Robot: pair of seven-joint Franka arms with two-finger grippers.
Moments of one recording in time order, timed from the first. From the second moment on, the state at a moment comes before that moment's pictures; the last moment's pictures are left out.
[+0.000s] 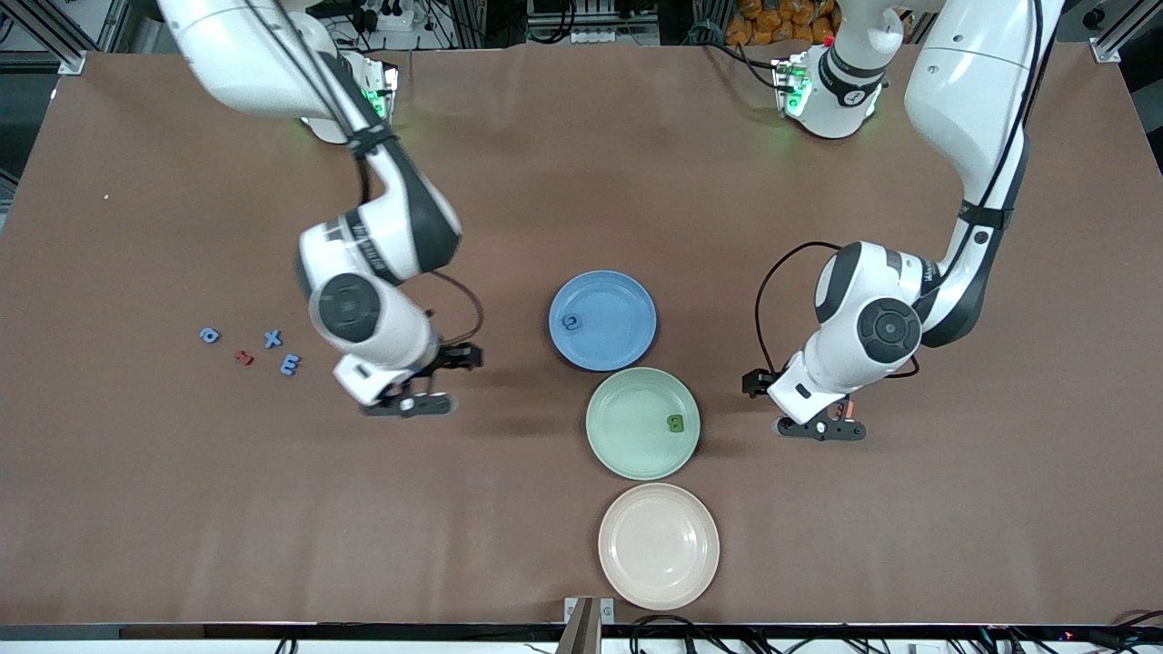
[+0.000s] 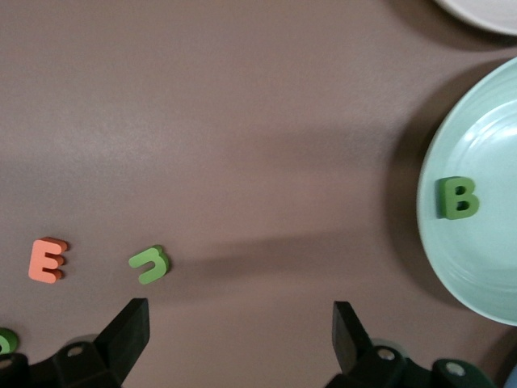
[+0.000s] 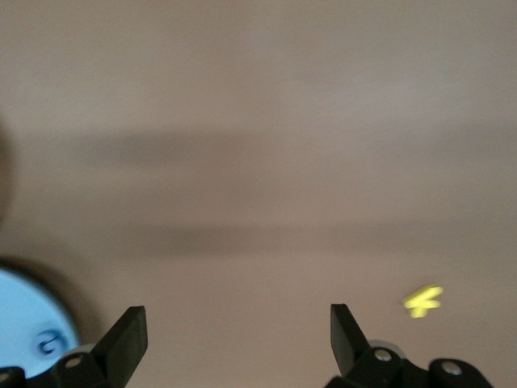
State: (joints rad) left arm -0.18 0.59 -0.15 -1.69 0.04 2.28 -0.26; right arm 0.38 0.57 0.03 -1.50 0.04 1.99 0.39
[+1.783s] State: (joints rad) left arm -0.08 0.64 -0.14 -1.86 0.04 2.54 -0.52; right arm -0.07 0.51 0.03 -1.94 0.04 2.44 0.33
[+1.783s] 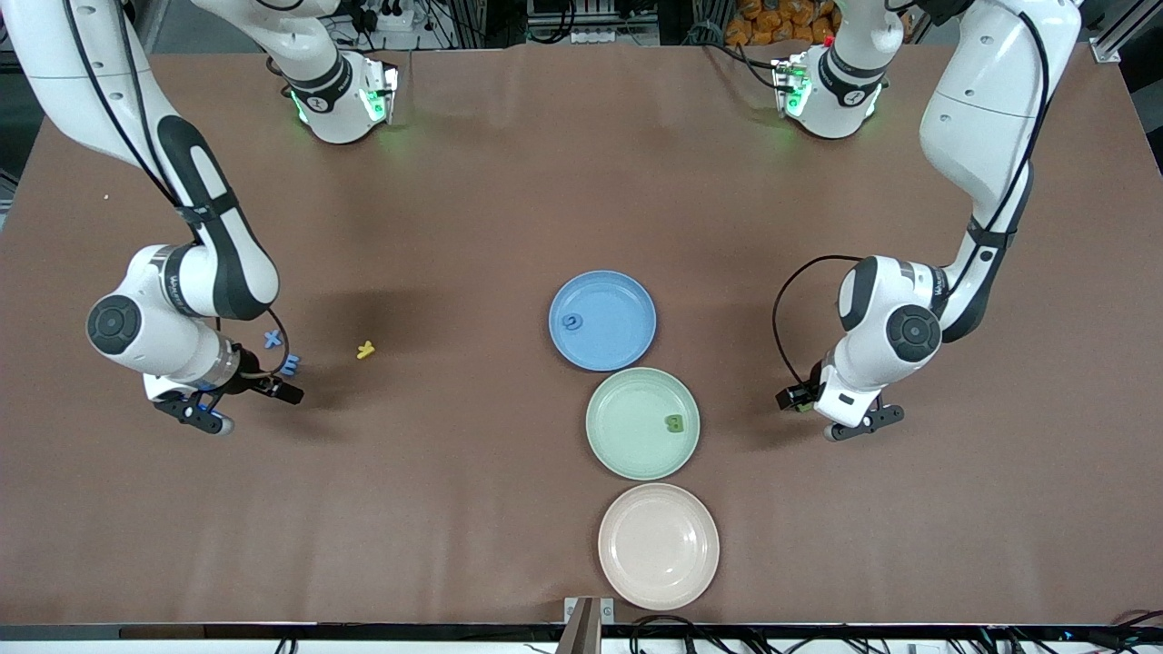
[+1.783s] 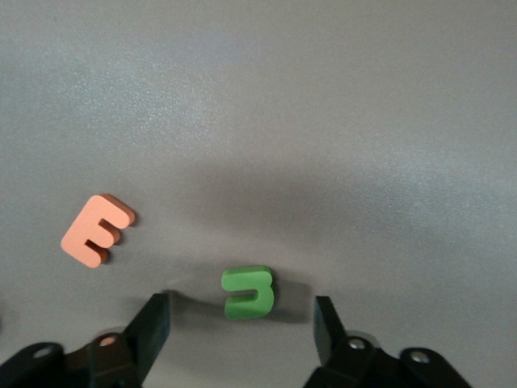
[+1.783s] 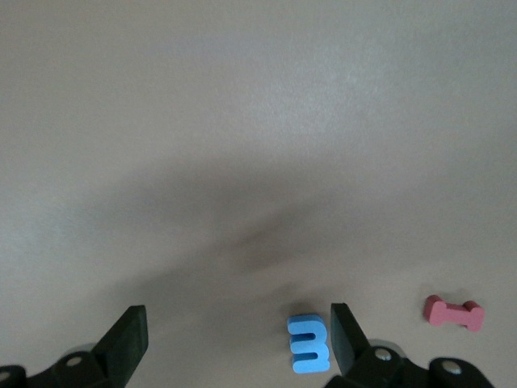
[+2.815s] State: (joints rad) left arm -0.09 0.64 -0.14 -1.86 0.08 2.54 -0.52; right arm -0.09 0.50 0.03 -2.05 0.04 2.54 0.28
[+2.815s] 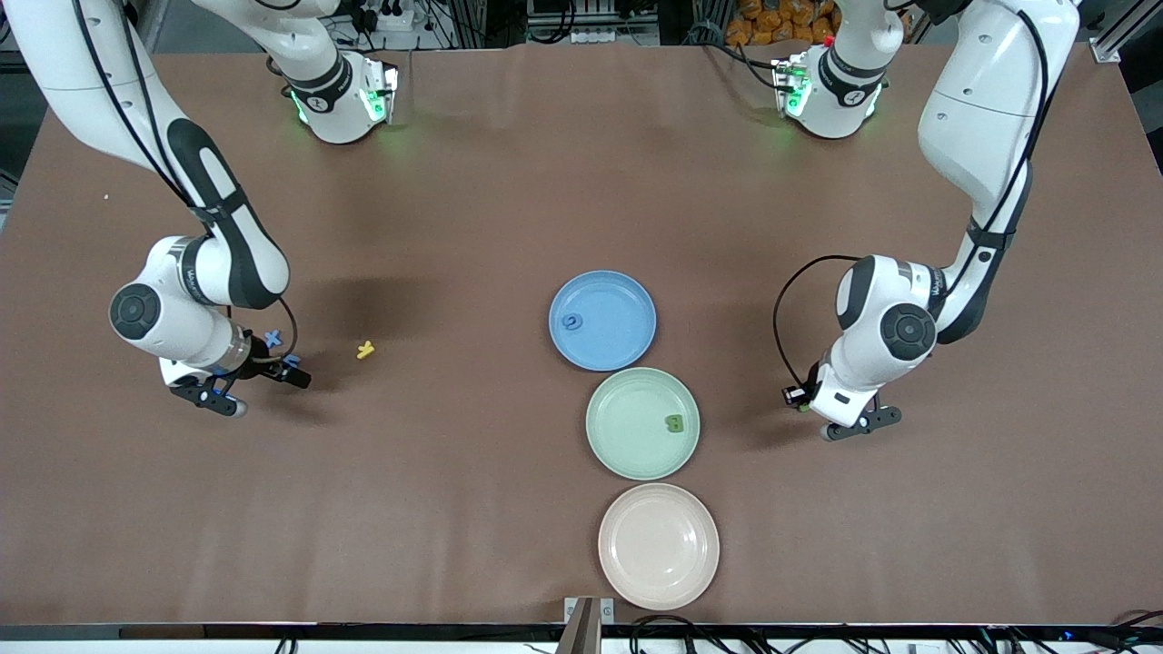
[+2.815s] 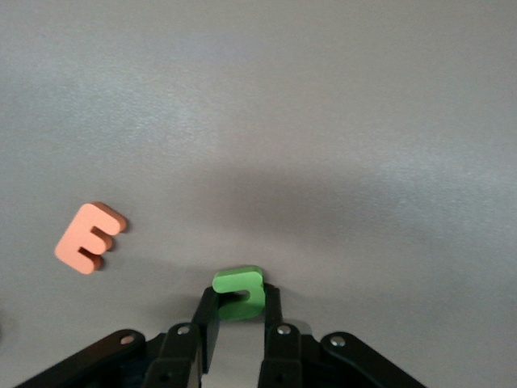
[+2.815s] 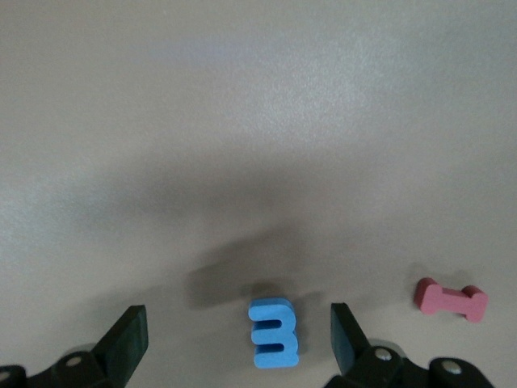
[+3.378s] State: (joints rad) left arm -0.25 0.64 -0.15 -1.71 0.08 2.44 -0.65; right arm -0.09 0.50 0.04 -2.11 0.04 2.58 0.27
